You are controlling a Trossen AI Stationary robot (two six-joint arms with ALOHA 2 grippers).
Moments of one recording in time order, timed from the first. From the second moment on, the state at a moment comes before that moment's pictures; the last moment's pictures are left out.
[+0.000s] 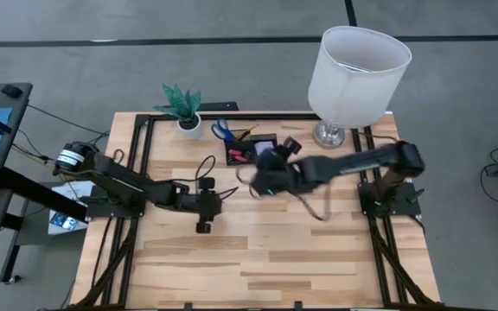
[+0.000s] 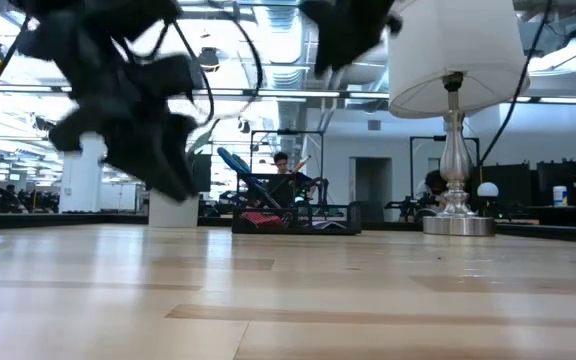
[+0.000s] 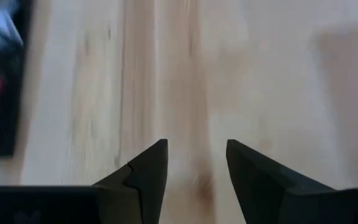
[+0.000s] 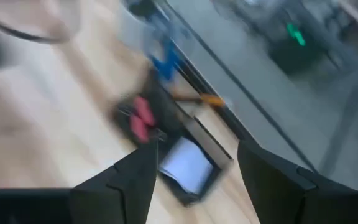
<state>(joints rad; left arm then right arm) -0.24 1.47 0.65 -0.09 -0.27 -0.03 0.15 1.75 1.55 -0.88 0.86 0.41</state>
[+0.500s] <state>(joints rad) -0.28 0.70 0.15 0.46 -0.26 -0.05 0.32 1.18 0.72 0.14 0.39 0.11</state>
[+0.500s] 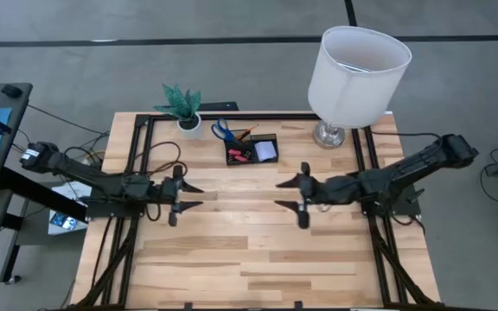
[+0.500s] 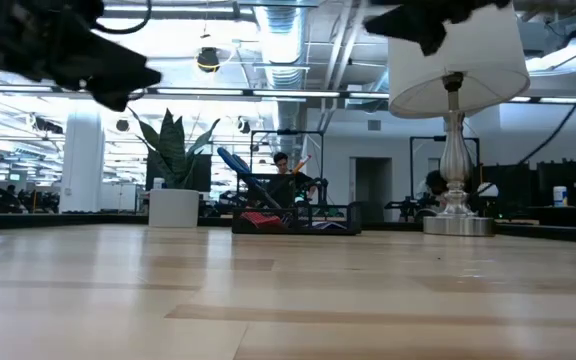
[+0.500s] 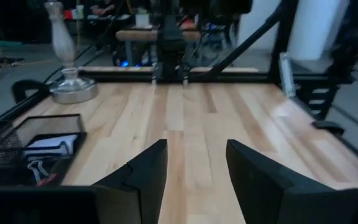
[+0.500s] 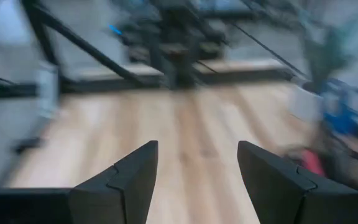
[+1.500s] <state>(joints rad) -0.29 0.59 0.01 0.61 -0.27 -0.10 0.28 0.83 0.01 0.91 0.13 0.03</state>
